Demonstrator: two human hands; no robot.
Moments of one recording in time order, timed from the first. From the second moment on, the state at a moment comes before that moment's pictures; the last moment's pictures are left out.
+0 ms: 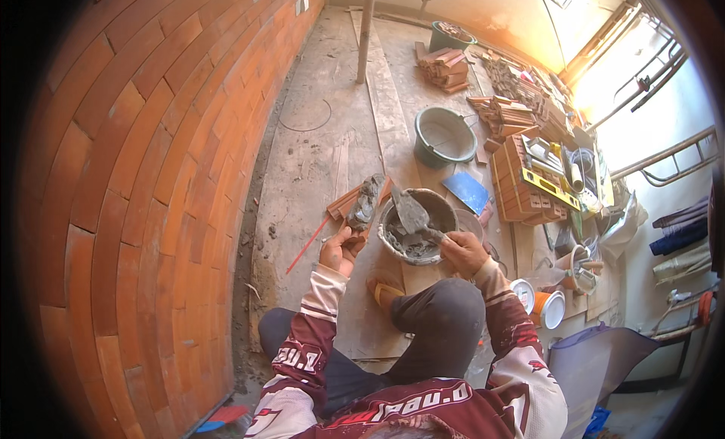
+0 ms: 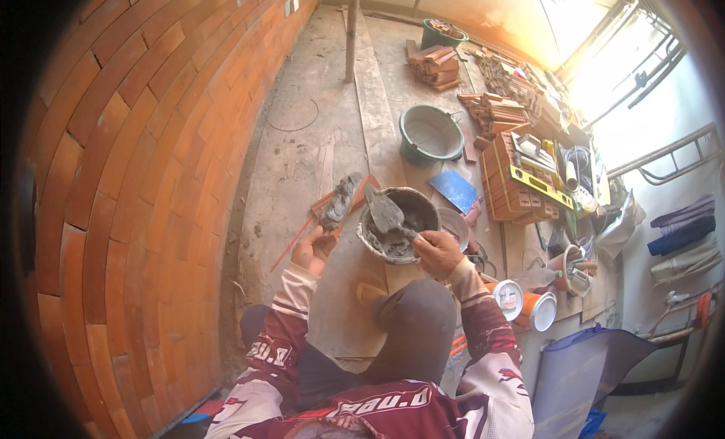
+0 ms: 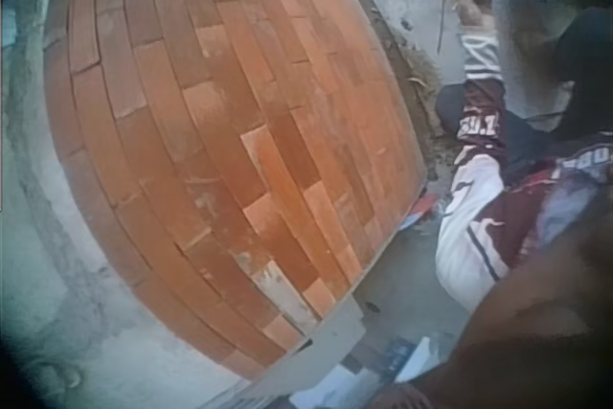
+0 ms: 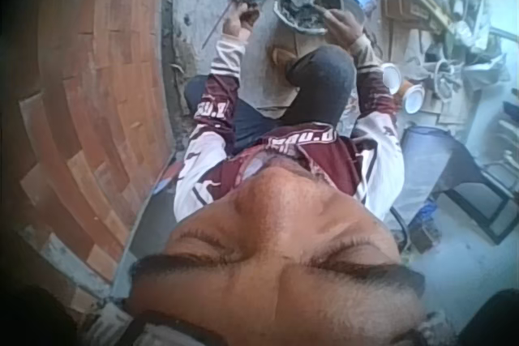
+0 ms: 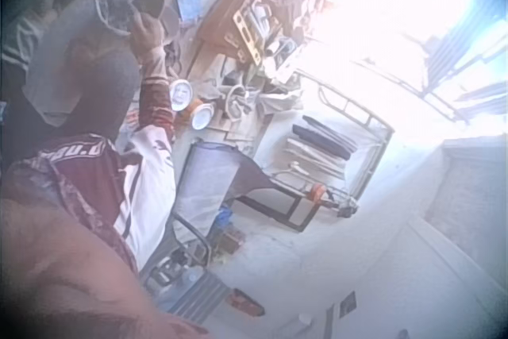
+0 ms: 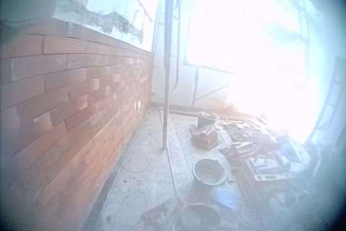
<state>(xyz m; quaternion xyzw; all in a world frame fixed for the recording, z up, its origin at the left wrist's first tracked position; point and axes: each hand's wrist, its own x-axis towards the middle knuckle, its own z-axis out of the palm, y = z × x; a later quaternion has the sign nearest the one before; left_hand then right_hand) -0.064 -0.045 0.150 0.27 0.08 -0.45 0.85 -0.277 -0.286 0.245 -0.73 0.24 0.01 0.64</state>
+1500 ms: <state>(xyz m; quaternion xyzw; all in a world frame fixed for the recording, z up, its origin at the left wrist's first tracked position) -0.017 0.025 0.259 0.39 0.02 -0.39 0.83 -0.007 -0.342 0.216 -0.33 -0.08 0.14 0.93</state>
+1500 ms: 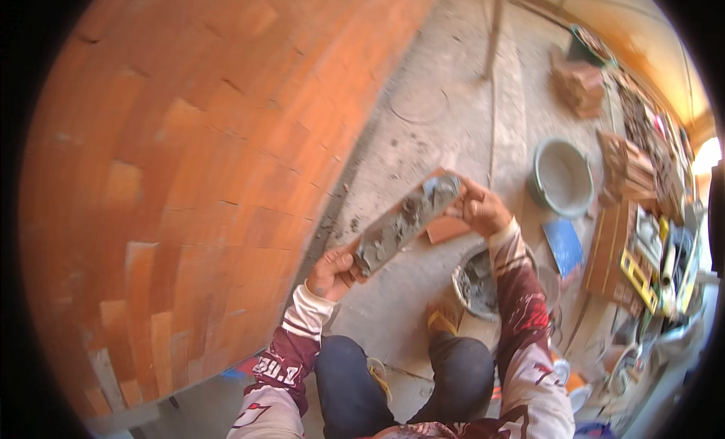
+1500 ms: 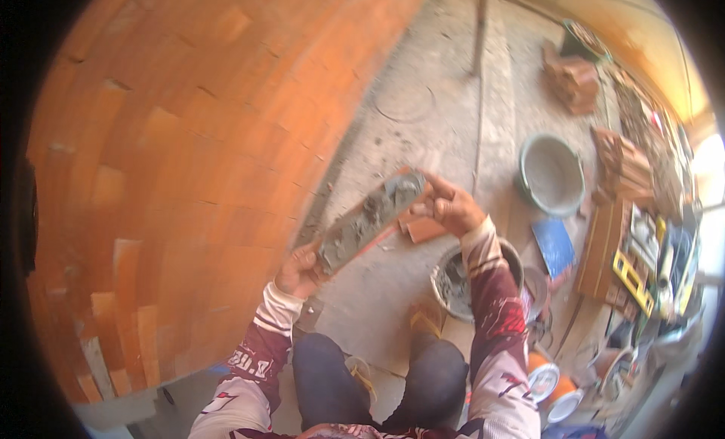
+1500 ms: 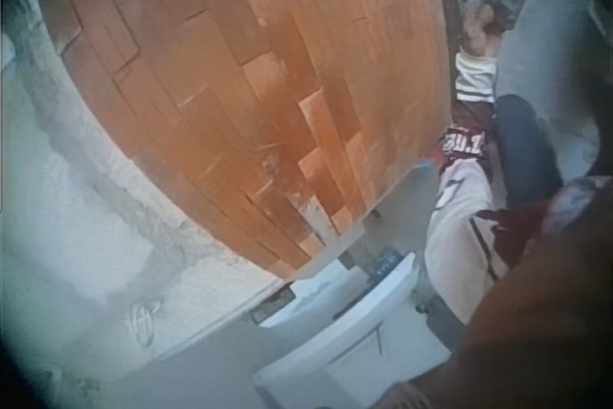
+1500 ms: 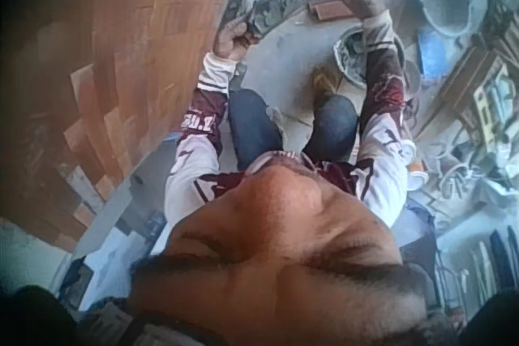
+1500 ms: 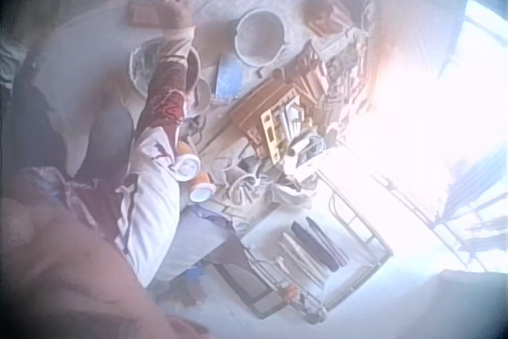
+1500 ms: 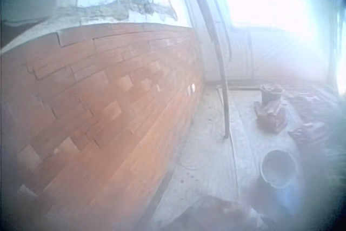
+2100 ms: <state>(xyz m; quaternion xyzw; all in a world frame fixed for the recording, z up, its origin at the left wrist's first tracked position) -0.002 0.020 0.227 0.32 0.07 -0.35 0.88 0.054 -0.282 0.153 -0.19 -0.07 0.11 0.97</state>
